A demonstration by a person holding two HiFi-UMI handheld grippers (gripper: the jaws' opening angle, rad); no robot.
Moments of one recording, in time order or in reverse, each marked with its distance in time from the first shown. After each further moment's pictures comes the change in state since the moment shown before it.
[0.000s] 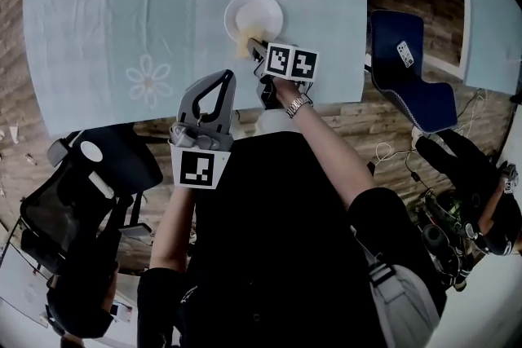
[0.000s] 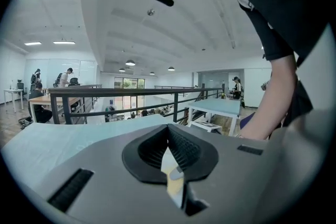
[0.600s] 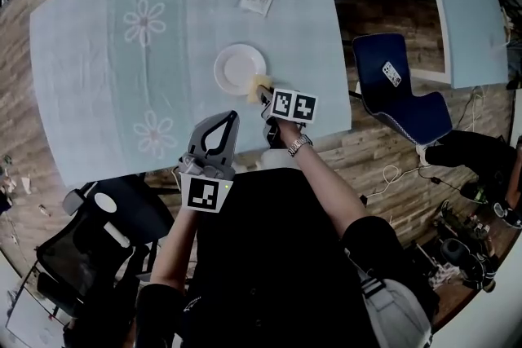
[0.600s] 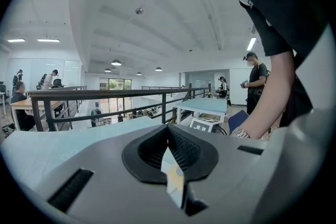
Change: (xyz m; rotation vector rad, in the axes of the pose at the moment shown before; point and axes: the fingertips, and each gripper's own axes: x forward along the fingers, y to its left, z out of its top) left arm 0.026 -0.019 0.014 0.083 -0.039 -0.148; right arm -0.035 -0.049 0.010 0.101 -0.083 -0.097
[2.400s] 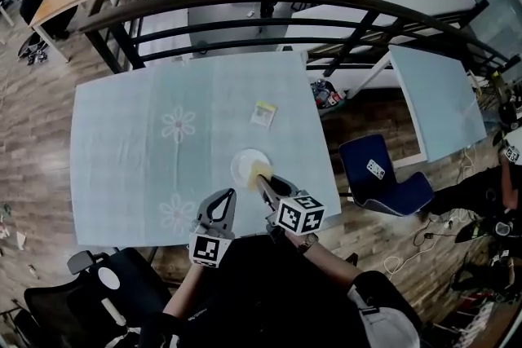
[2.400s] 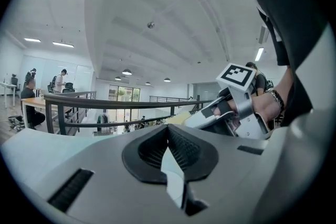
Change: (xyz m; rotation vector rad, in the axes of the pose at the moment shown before) left arm -0.058 0.038 0.038 -0.112 -0.172 0.105; right arm -0.168 0.189 0.042 -0.363 -0.415 0.227
